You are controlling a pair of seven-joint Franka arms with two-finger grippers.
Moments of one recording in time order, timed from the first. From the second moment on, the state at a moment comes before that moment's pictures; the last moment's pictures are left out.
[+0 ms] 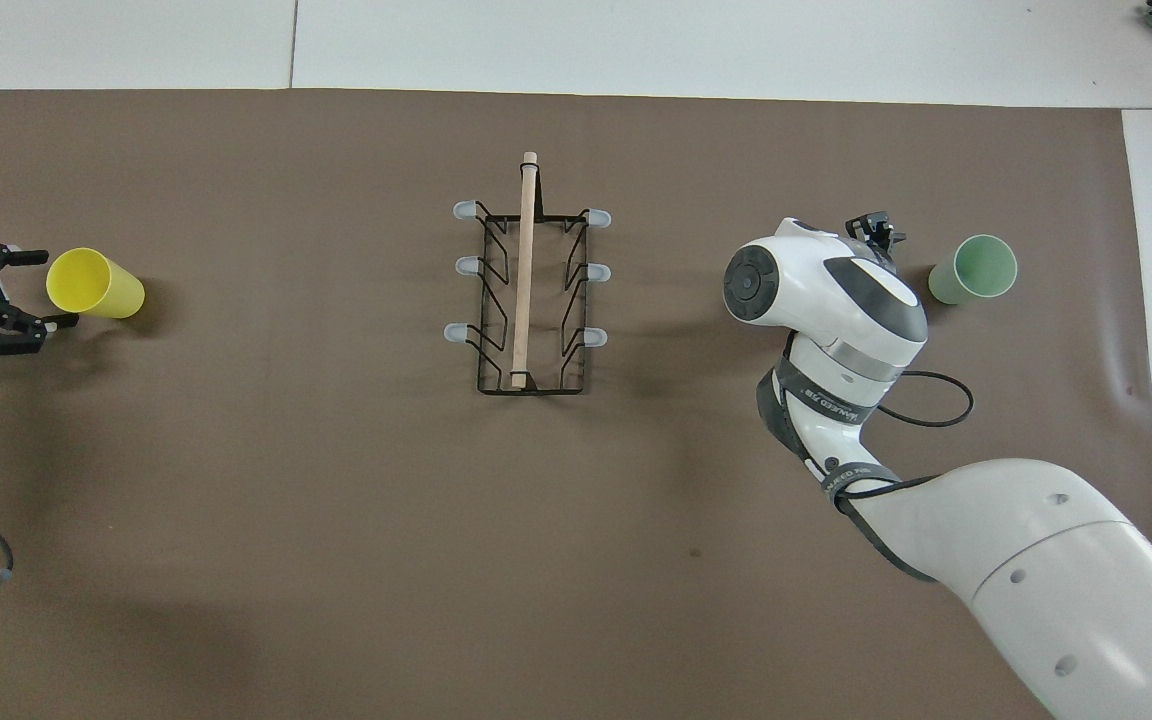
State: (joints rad) left arm 0.12 0.62 0.40 -1.62 -1.04 1.92 -1.06; right arm 0.28 0.58 -0.06 -1.72 -1.01 2.03 -0.89
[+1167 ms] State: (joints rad) left arm -0.03 0.56 0.40 -1.77 -1.23 2.15 -0.90; right arm 0.17 0.57 -0.07 -1.85 -1.35 2.16 -0.79
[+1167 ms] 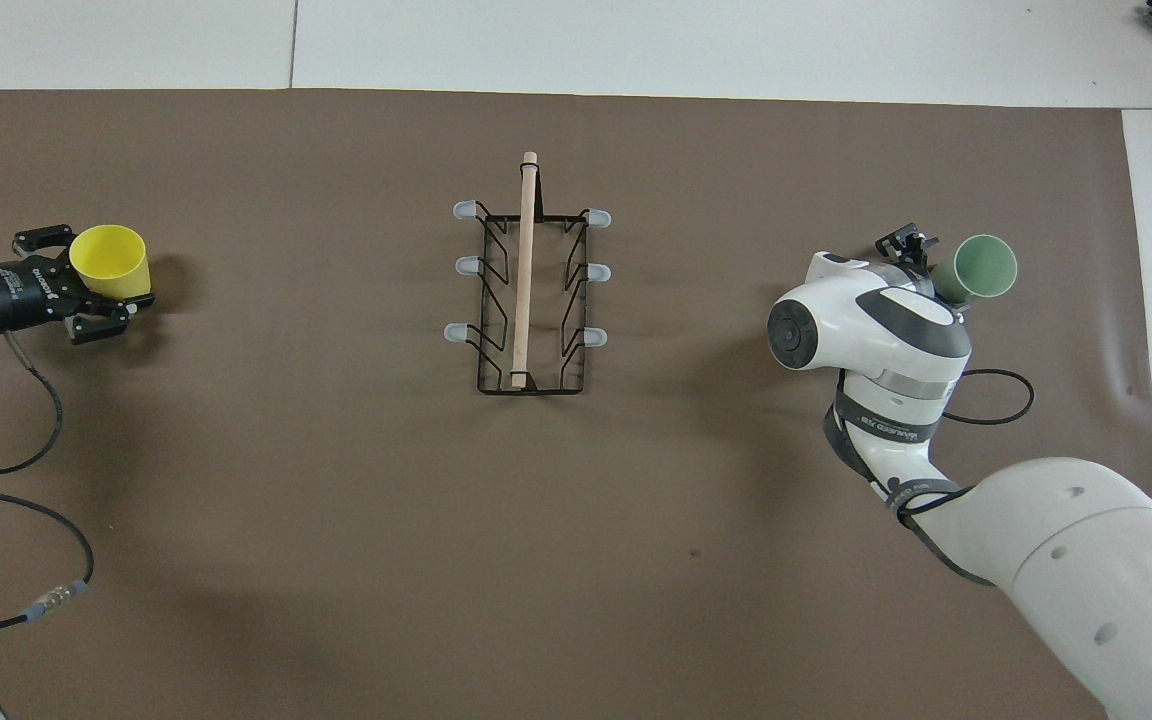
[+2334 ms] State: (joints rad) left arm -0.15 0.46 0.40 -1.63 -0.91 2.35 -0.88; right arm 0.14 0.52 -0.05 -1.86 -1.18 2.22 -0.79
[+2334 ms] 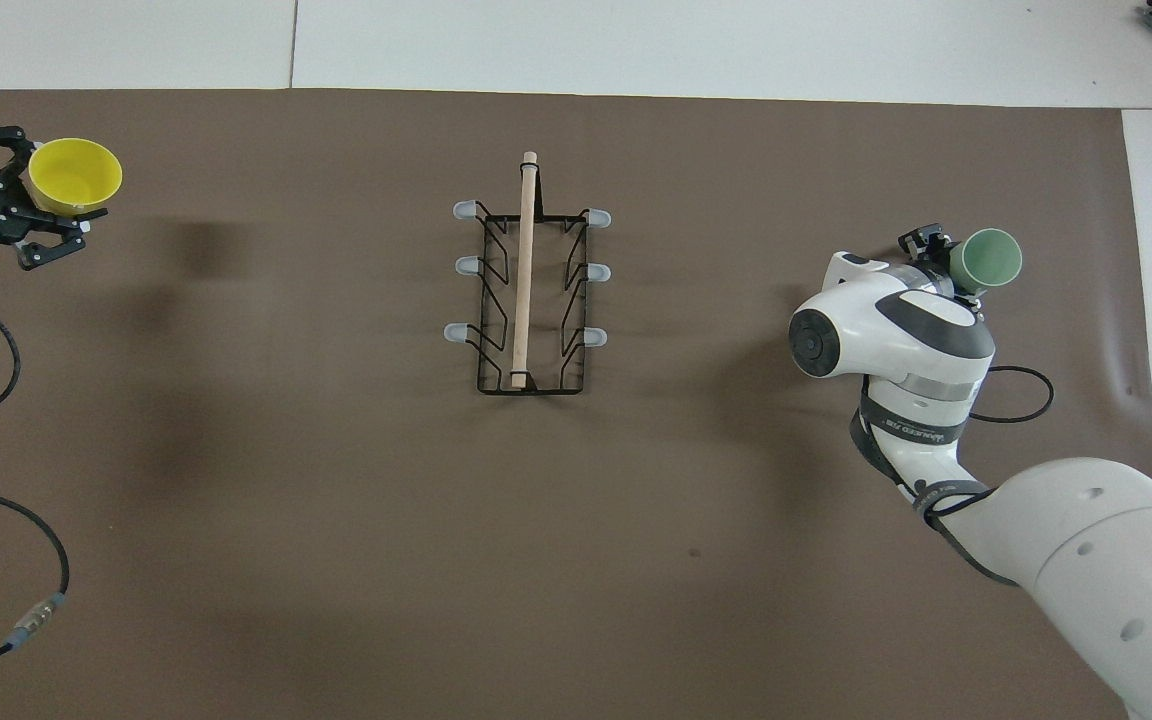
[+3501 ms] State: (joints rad) left arm -0.20 0.20 0.14 -1.71 -0.12 2.31 -0.91; right arm 0.16 0.31 0.09 -1.78 0.03 2.51 -0.80
